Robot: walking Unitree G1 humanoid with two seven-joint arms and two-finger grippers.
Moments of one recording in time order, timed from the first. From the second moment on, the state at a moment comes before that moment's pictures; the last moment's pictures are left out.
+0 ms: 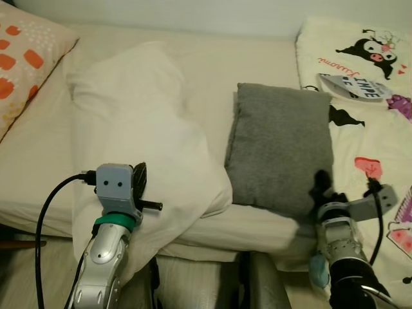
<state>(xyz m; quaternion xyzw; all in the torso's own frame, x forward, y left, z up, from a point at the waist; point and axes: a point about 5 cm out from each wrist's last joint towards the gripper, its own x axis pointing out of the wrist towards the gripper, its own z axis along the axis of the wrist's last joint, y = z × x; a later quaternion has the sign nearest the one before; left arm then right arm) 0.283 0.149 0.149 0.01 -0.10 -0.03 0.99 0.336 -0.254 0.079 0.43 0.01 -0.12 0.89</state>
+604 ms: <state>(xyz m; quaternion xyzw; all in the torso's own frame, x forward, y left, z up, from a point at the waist) 0.276 0.112 0.159 0.00 -0.12 -0.17 0.98 0.348 -0.201 0.086 0.41 0.06 0.08 0.90</state>
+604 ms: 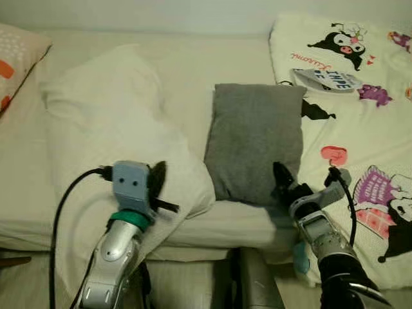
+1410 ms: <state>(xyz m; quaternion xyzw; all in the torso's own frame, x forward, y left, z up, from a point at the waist) 0.271 0.101 0.156 0.01 -0.11 -0.22 0.97 0.341 -0.257 0.093 0.26 0.03 -0.12 0.96</state>
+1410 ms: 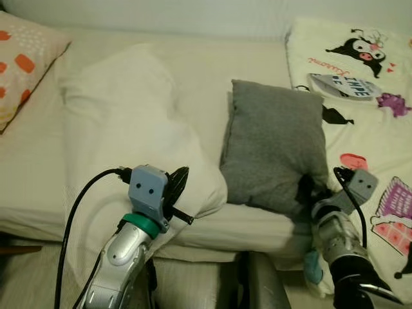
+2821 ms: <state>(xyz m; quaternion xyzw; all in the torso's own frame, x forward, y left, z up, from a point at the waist) 0.266 0.092 0.154 -0.01 -0.11 -0.26 0.96 0.349 -0.205 0.079 0.27 0.14 0.04 0.95</state>
